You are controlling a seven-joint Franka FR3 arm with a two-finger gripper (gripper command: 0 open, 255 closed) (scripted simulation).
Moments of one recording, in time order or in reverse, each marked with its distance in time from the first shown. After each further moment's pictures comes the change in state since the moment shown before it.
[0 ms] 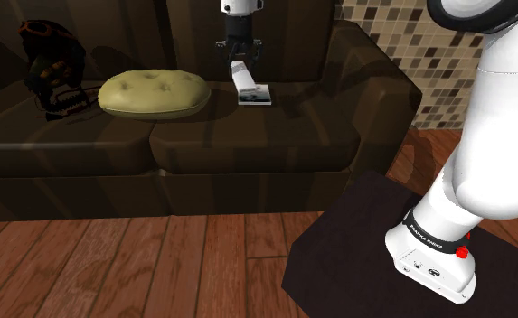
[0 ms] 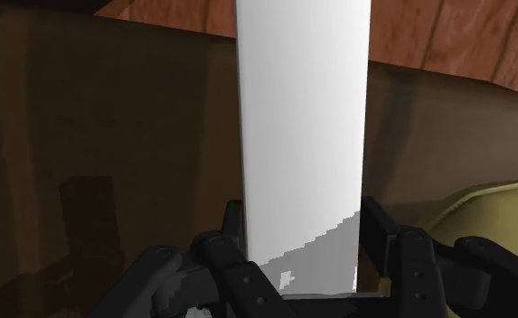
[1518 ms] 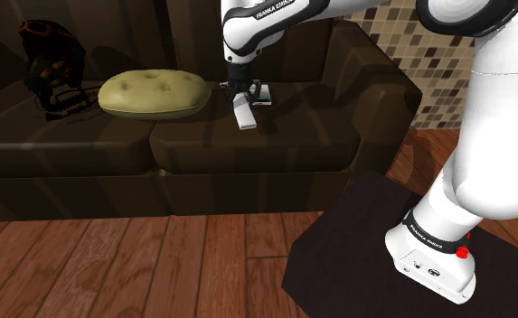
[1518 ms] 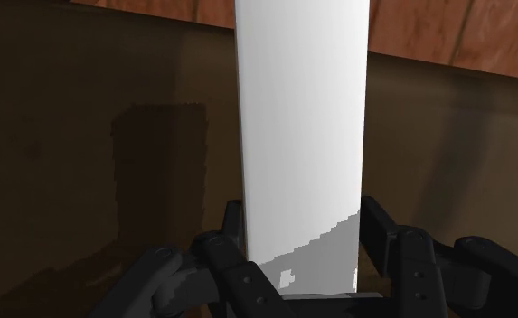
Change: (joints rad) arm -0.003 0.042 -0.002 -0.251 -0.004 0.292 0.007
